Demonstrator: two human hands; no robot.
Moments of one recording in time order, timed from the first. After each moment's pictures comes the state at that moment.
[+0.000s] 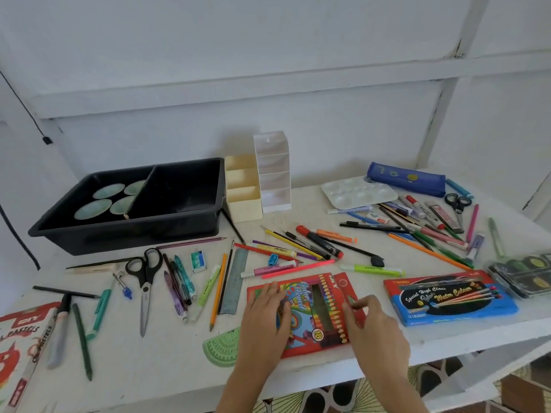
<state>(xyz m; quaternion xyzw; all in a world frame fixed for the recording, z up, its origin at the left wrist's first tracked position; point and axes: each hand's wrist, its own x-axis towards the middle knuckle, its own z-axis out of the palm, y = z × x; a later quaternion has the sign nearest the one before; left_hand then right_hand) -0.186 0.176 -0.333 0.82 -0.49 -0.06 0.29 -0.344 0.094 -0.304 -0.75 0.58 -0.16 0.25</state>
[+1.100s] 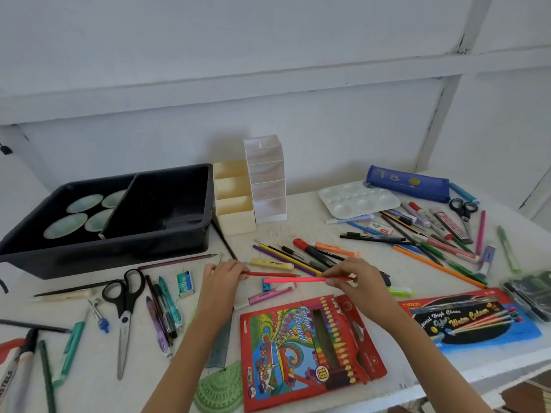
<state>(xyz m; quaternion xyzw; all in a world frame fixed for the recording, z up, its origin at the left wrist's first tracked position) -0.054 0.119 -0.333 0.78 -0.57 0.12 0.21 -0.298 -0.025 -0.302 -0.85 0.32 -0.24 0.34</state>
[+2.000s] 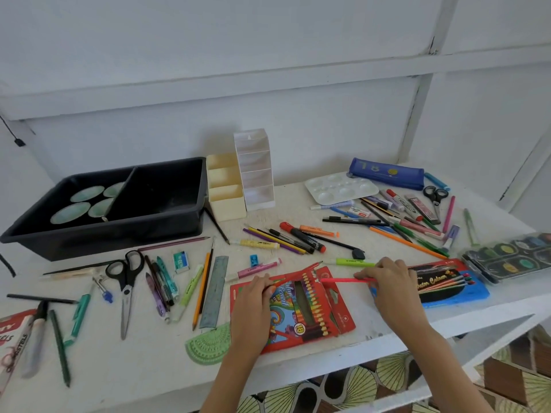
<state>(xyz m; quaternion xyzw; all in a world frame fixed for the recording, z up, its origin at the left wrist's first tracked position) -0.182 0.149 -0.348 0.80 -0.45 -0.06 0.39 -0.385 0.015 -0.294 -0.86 0.48 -0.15 0.08</state>
